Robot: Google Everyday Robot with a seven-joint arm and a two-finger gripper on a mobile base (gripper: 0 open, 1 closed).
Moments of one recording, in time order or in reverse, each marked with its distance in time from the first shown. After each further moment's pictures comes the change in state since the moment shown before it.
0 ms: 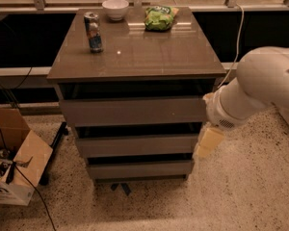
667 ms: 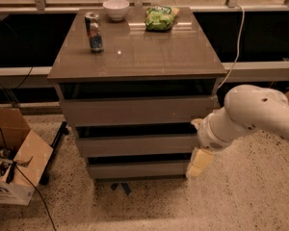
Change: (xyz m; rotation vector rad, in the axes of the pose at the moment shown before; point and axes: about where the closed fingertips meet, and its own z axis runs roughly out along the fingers) arm 0.020 0.032 0.100 -0.148 -0.077 -0.029
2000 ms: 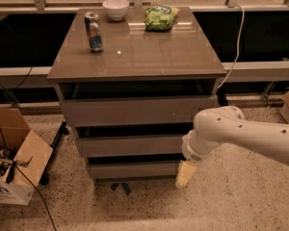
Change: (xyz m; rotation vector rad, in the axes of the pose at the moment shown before) arm 0.035 -0.001 0.106 -0.038 0.141 0.034
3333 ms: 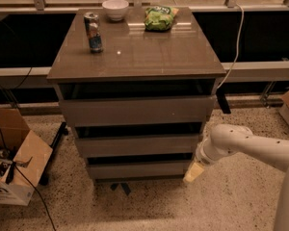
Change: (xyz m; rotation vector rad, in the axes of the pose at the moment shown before) arm 0.067 -0.065 0.106 0.032 -0.085 0.229
